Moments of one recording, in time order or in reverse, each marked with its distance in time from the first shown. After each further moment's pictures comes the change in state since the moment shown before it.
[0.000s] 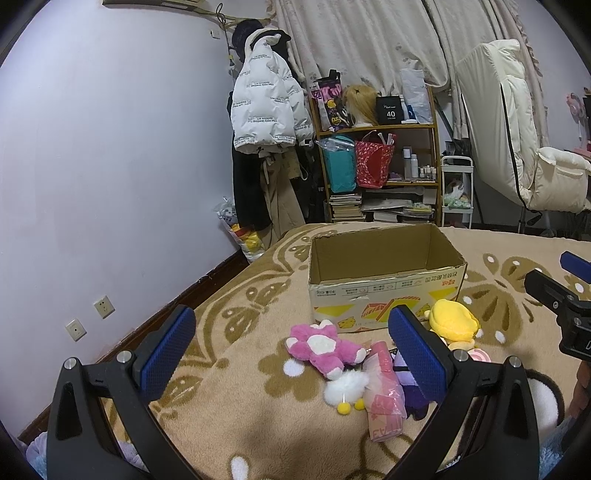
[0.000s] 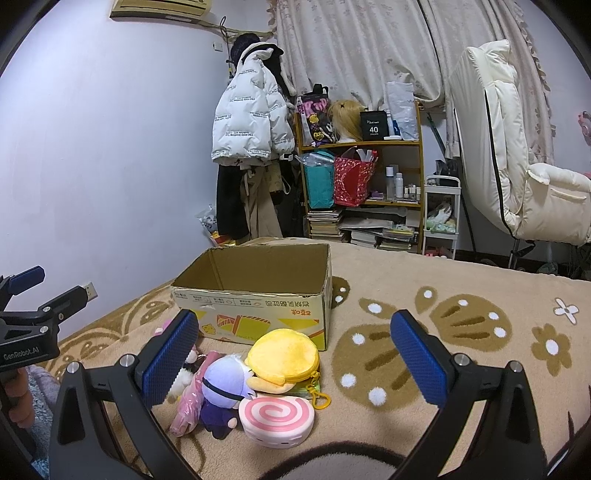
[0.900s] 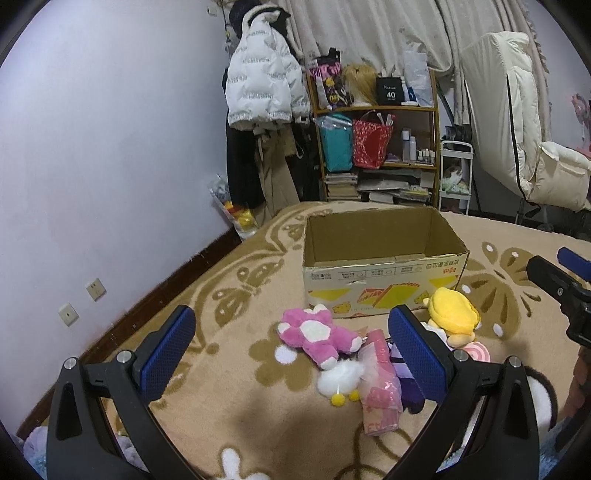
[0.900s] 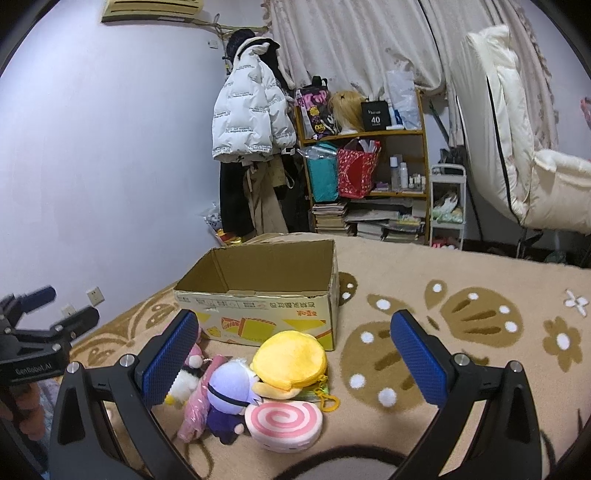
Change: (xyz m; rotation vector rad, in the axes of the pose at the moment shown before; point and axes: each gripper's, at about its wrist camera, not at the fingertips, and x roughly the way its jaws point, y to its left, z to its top) left arm 0.019 0.004 -0.001 -0.008 0.082 -0.023; right arm 0.022 -0.002 -0.002 0.050 0.032 0.036
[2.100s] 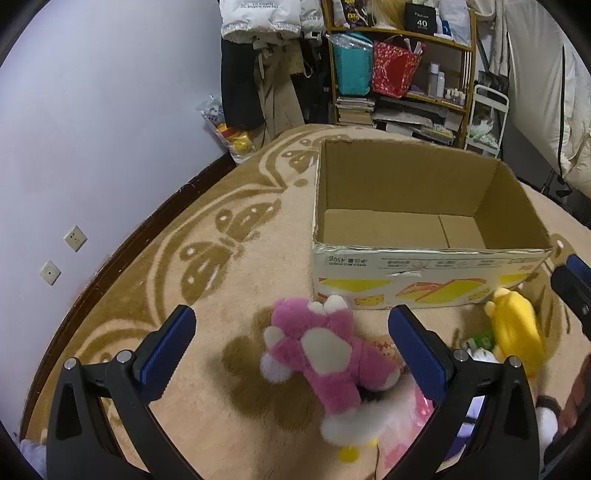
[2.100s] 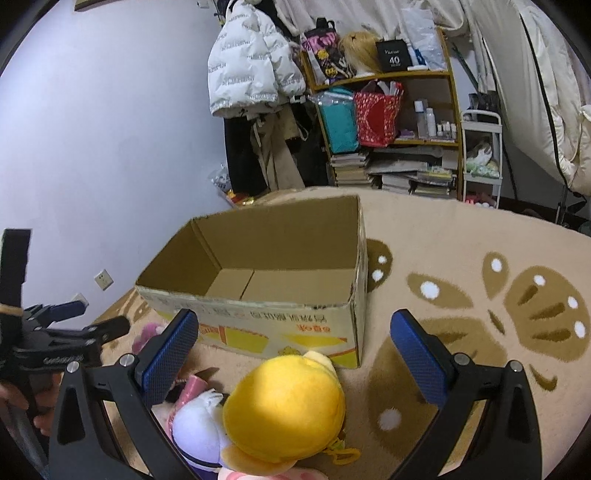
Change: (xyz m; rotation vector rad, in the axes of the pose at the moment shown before) left arm 0.153 -0.002 0.016 -0.045 0.339 0.001; right arm 0.128 -0.018 0.007 0.034 0.202 0.098
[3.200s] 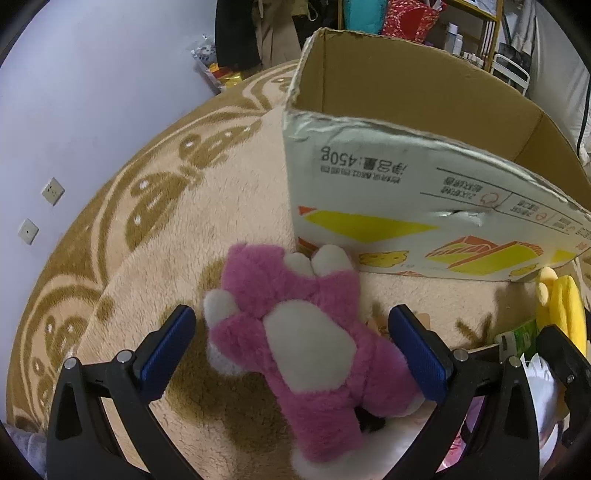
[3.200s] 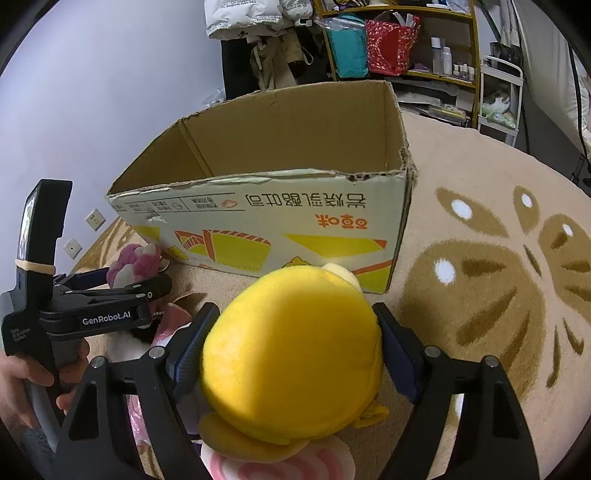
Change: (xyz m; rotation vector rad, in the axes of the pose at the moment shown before) left arm 0.094 -0.014 -0.024 -0.049 0.205 -0.045; right arm 0.045 0.009 -0.038 -0.021 0.282 -0.013
